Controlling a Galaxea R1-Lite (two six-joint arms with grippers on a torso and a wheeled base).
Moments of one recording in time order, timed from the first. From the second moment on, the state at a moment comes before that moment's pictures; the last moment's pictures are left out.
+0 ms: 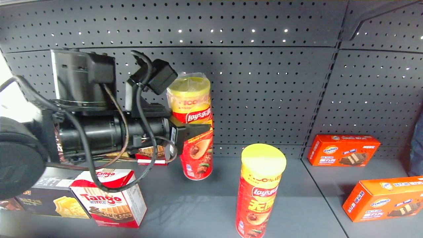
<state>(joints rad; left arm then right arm) -0.53 1.61 -1.04 -0.31 -0.32 0.08 0.00 0.00 0.00 0.00 -0.07 0.01</state>
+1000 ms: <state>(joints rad) -0.55 2.03 -1.31 -0.46 -0.37 0.10 0.00 0.00 0.00 0.00 -0.07 0.01</state>
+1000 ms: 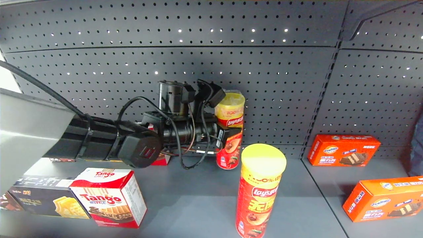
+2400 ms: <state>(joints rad) -0.58 2.14 -1.35 -0.47 -0.37 0.10 0.00 0.00 0.00 0.00 -0.07 0.01</state>
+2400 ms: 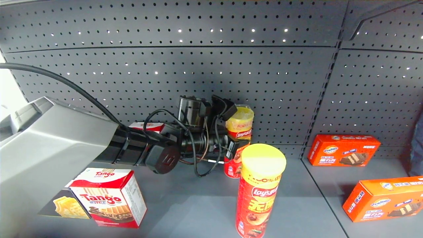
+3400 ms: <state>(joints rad) -0.58 1.97 -1.13 -0.54 -0.35 0.10 0.00 0.00 0.00 0.00 -0.07 0.01</state>
